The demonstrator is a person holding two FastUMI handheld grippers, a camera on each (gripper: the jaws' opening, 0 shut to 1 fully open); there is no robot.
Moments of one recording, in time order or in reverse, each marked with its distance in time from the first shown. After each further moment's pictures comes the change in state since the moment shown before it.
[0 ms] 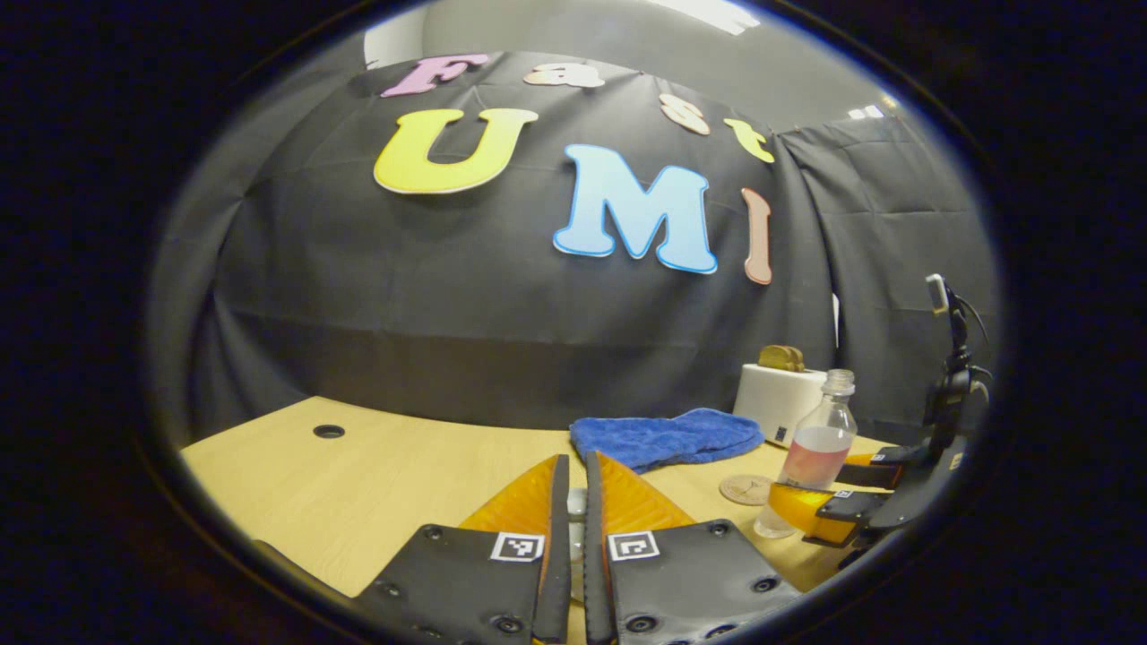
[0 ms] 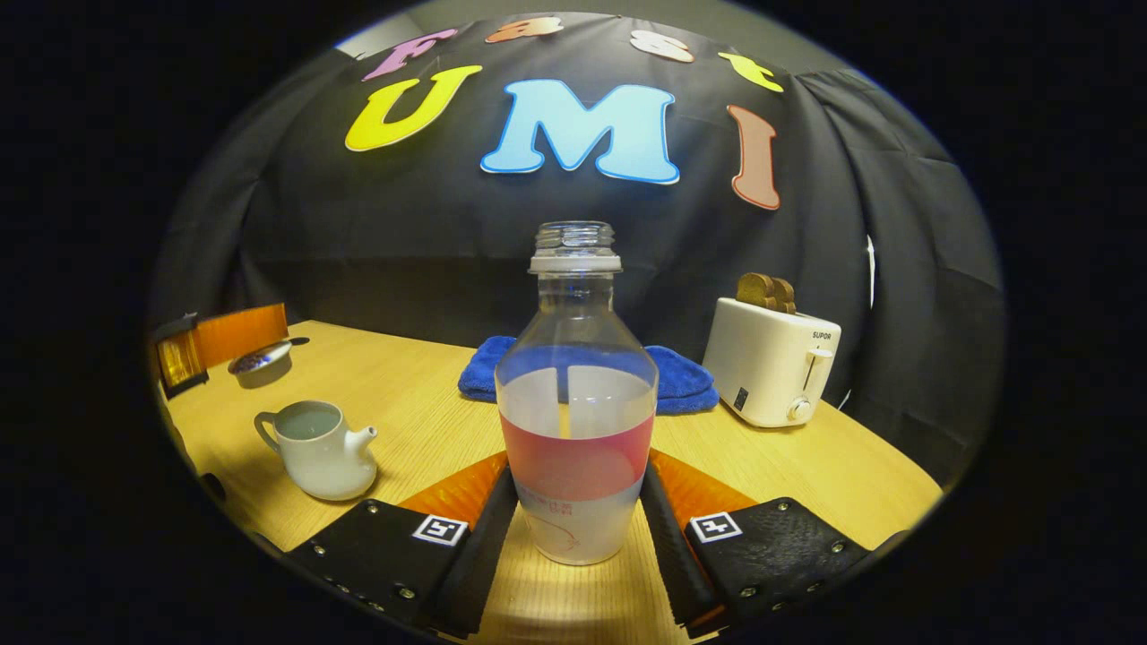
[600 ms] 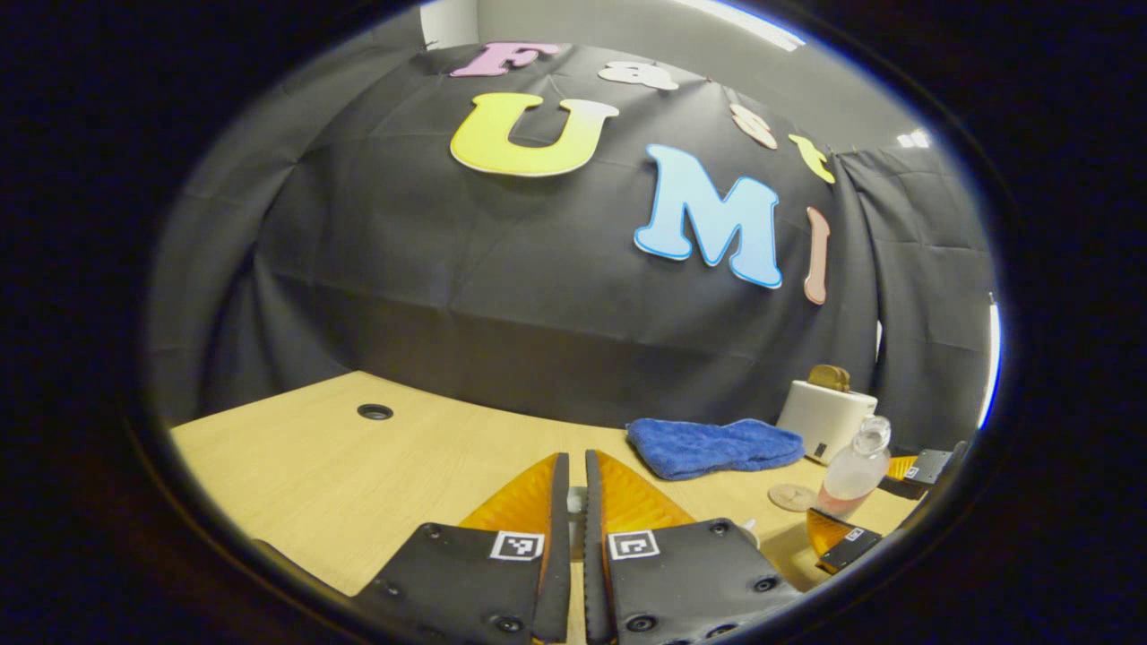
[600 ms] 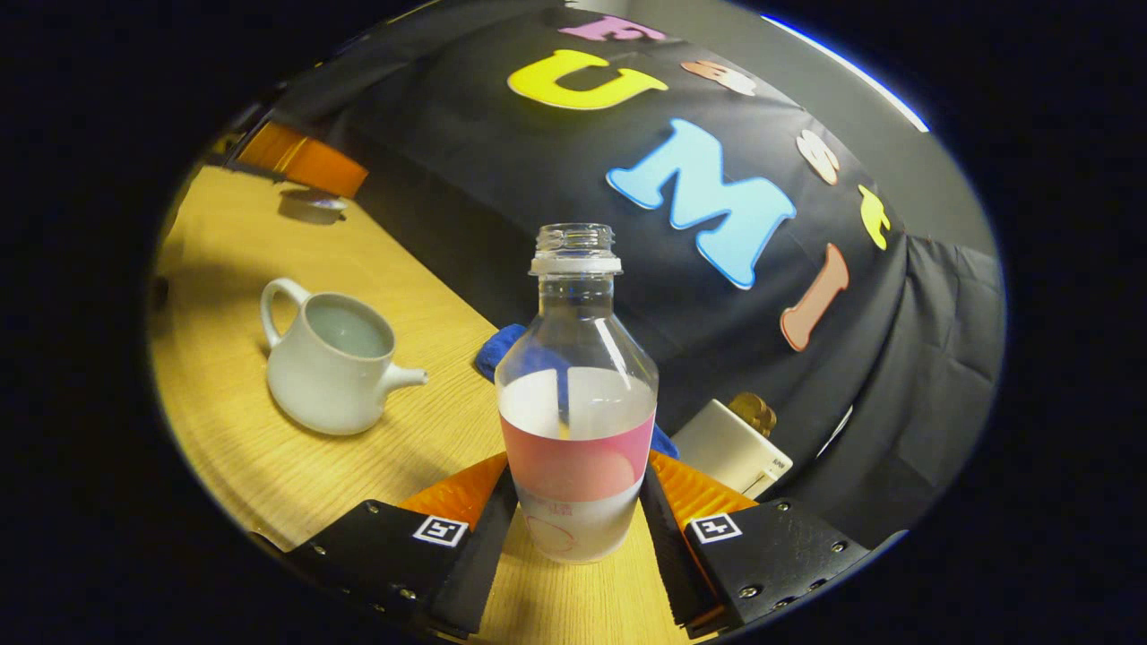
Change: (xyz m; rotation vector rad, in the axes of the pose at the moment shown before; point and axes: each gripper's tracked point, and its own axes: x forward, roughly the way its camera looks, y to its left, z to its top) left arm 0.002 0.072 -0.010 -0.083 -0.006 0.096; right arm -0.005 0.040 0.006 -0.637 -0.073 -0.113
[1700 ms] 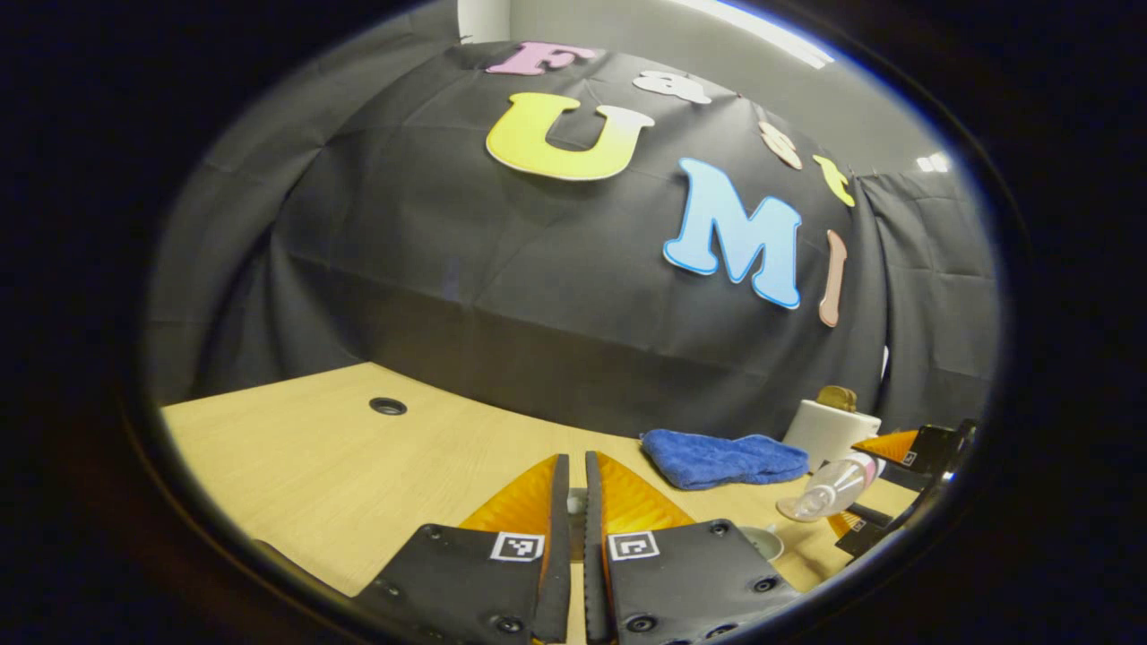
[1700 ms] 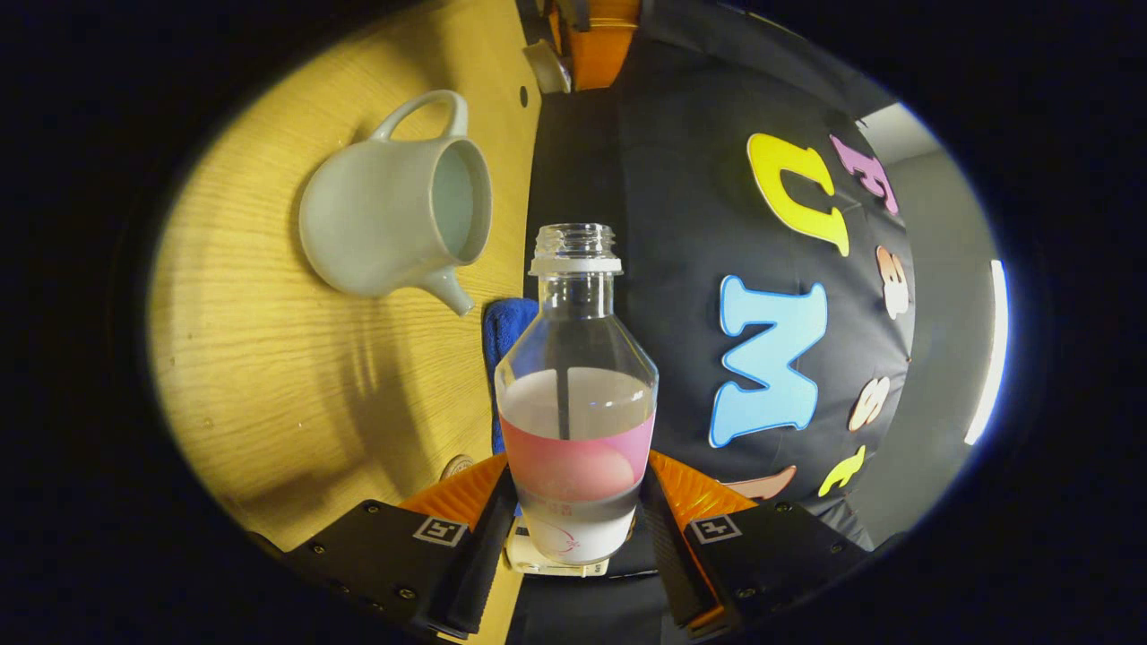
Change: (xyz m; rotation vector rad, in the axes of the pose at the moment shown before) left arm 0.004 0.033 -0.004 -0.095 -0.017 0.011; right arm 0.013 -0.039 0.036 -0.859 -0.054 -0.073
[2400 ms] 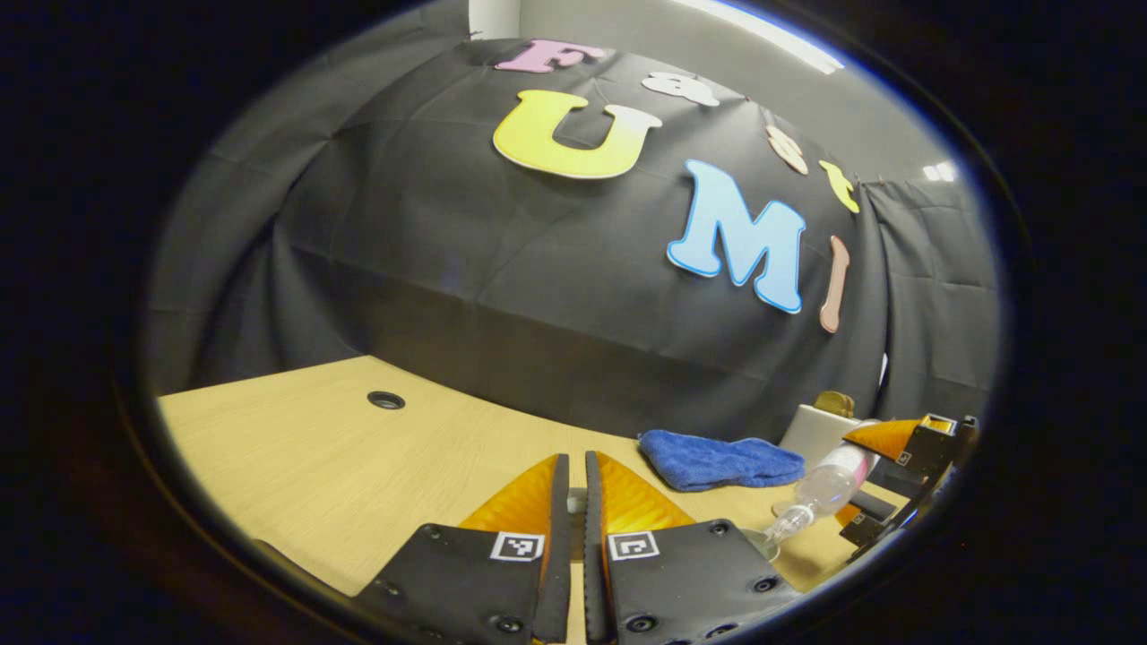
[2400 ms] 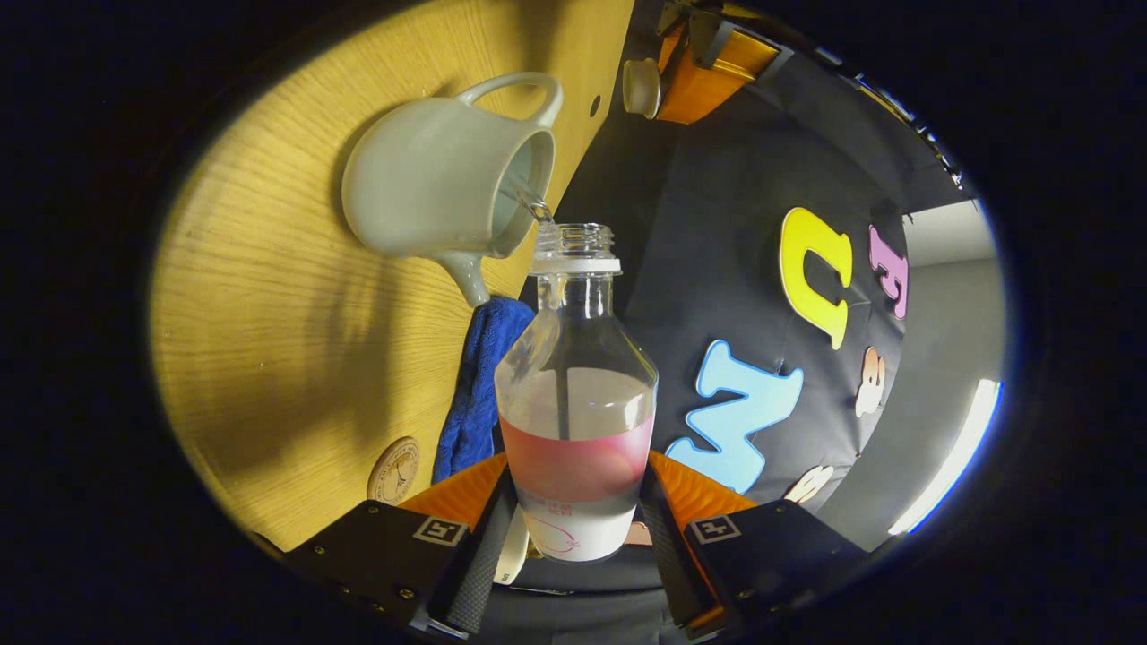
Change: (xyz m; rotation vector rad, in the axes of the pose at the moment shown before) left arm 0.001 -0.001 0.001 -0.014 -0.001 -0.005; right arm 0.006 -0.026 0.015 -0.289 -0.065 -0.095
